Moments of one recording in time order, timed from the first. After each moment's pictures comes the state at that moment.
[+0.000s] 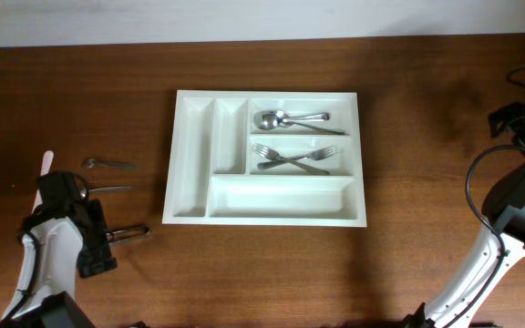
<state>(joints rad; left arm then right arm) 0.43 1.44 0.78 -0.75 -0.11 -1.46 -0.54 2.40 2.39 -1.62 0.13 0.70</state>
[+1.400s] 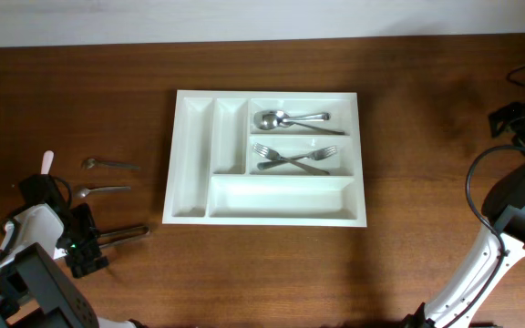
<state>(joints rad) 0.55 1.66 0.85 -0.71 -0.04 -1.43 -0.54 2.40 2.39 -1.62 0.13 0.70</state>
